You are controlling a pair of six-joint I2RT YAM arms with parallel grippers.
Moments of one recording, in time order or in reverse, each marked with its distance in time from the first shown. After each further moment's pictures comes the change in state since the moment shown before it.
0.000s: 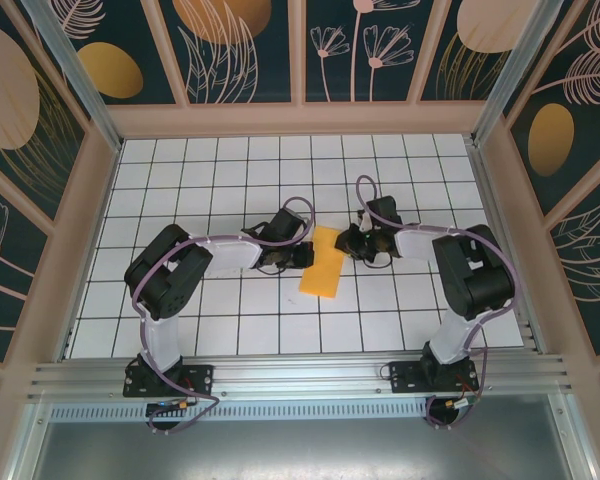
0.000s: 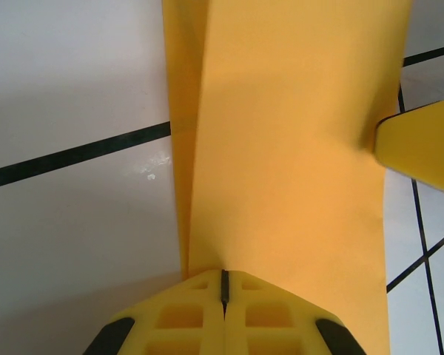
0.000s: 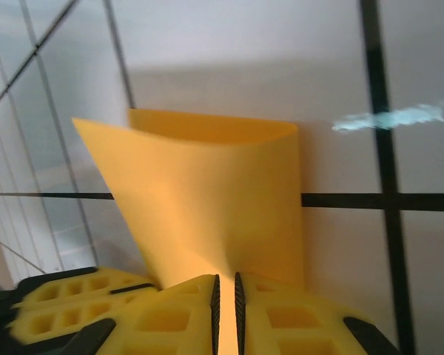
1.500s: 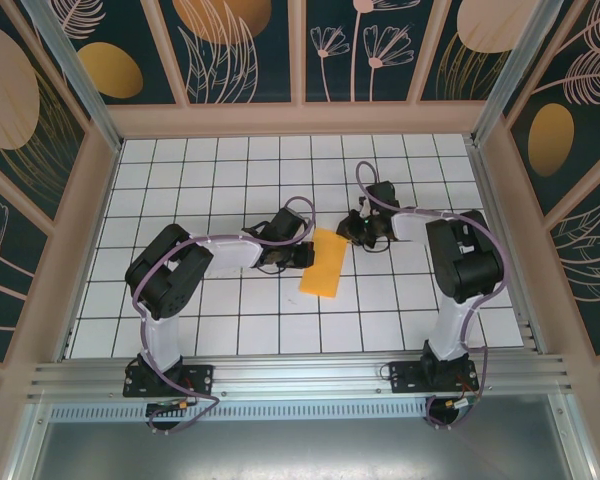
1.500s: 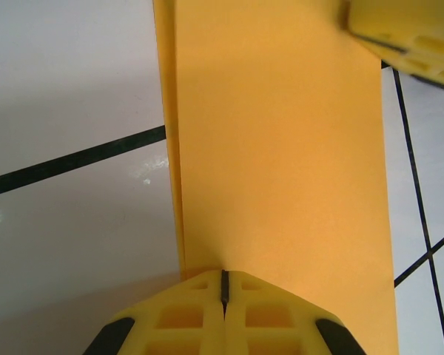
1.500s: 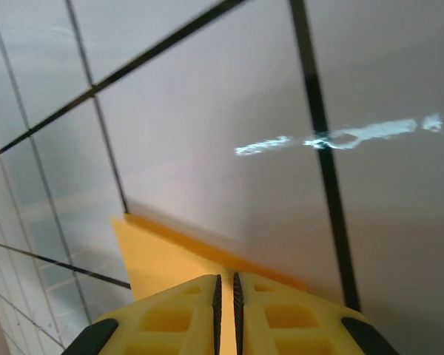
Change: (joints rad) left arm 0.000 0.006 0.012 -0.013 0.000 0.030; right arm -0.039 0.127 0.182 -0.082 0.041 -0.033
